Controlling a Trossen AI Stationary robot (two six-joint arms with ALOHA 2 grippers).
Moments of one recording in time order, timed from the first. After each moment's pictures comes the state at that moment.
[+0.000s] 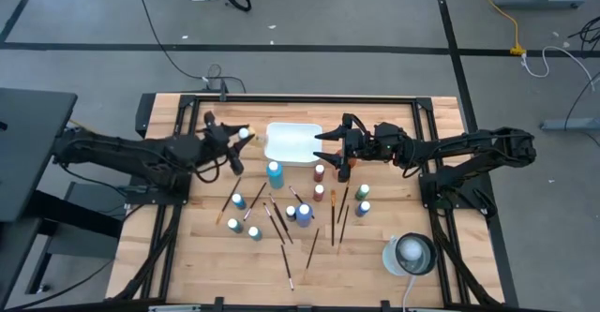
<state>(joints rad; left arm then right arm) -0.10 0.83 0.69 -0.03 -0.73 0.06 -0.16 1.34 0.64 0.74 -0.07 -0.06</state>
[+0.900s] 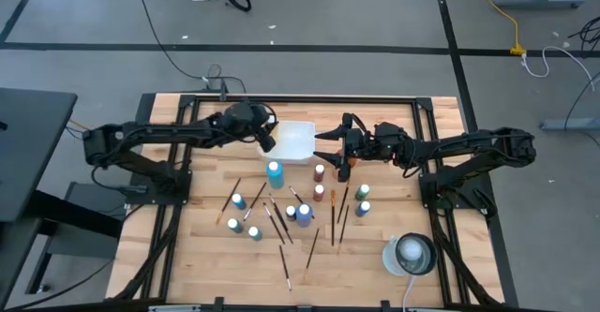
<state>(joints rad) 0.39 1.36 0.72 0.16 -0.28 0.07 -0.16 1.35 0.64 0.74 -0.07 -0.06</state>
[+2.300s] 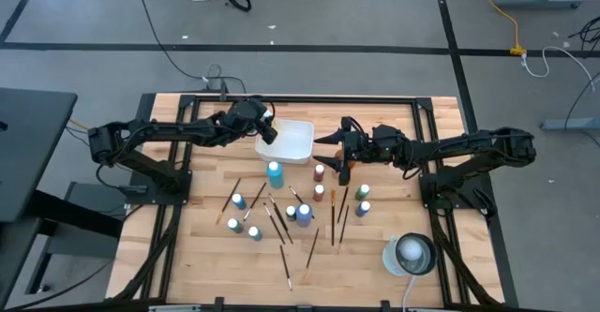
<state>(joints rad) 0.42 1.39 0.72 0.16 -0.42 -0.07 -0.14 1.35 0.64 0.70 -0.07 -0.03</state>
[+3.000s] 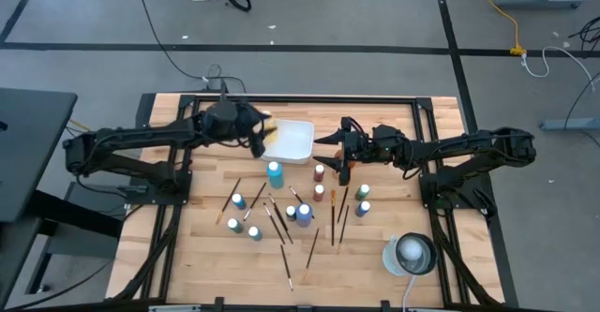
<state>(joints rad) 0.31 1.14 0.78 -0.03 -0.10 0.09 -0.14 1.35 0.64 0.70 -0.07 -0.03</state>
